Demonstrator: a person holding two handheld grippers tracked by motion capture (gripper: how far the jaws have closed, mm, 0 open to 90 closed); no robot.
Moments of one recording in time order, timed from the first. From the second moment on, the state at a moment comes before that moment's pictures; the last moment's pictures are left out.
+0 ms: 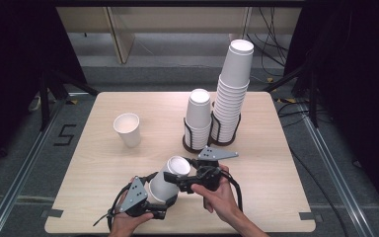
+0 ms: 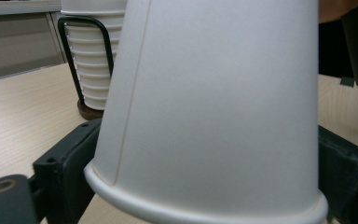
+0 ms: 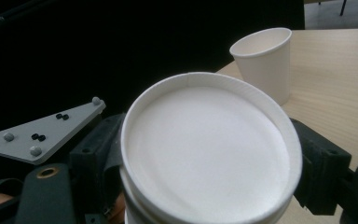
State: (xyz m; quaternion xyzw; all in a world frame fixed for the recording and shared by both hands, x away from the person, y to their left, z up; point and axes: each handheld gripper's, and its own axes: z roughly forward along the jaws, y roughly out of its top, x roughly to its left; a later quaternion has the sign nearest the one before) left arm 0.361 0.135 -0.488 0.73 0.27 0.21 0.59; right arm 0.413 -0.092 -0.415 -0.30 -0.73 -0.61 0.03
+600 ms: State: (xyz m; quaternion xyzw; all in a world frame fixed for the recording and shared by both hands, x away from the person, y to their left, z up) left arm 0.364 0.147 -0.480 0.77 0.23 0.20 0.56; right arm 0.418 -0.104 -0.410 -0.29 -0.75 -0.59 0.03
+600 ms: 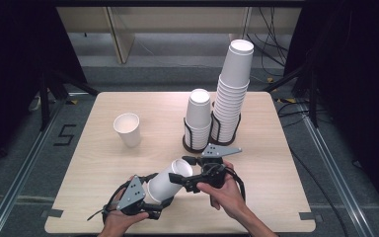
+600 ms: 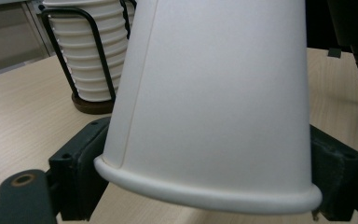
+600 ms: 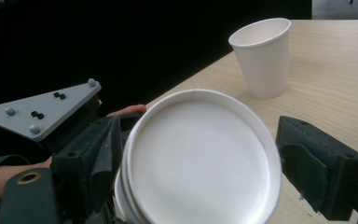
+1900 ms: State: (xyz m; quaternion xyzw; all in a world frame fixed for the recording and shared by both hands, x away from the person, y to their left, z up) left arm 0.364 0.145 -0.472 0.88 0.13 0.18 0.43; right arm 0.416 -0.101 -0.402 -0.07 -0.92 -0.40 -0.01
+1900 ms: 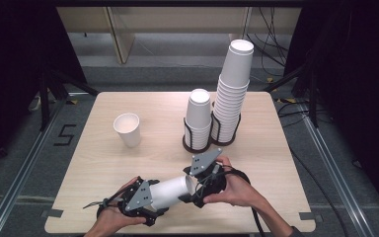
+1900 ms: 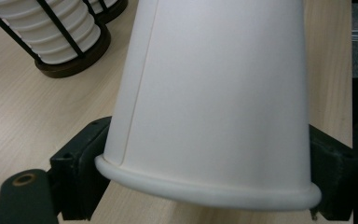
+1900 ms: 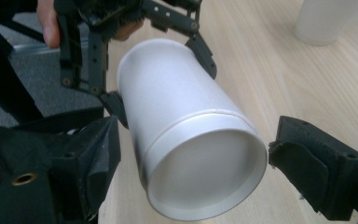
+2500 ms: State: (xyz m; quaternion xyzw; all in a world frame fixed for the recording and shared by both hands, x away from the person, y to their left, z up) left arm 0.362 0.148 -0.472 0.87 0.10 0.17 0.45; right arm 0.418 -0.090 -0.414 0.00 -0.94 -0.35 0.01
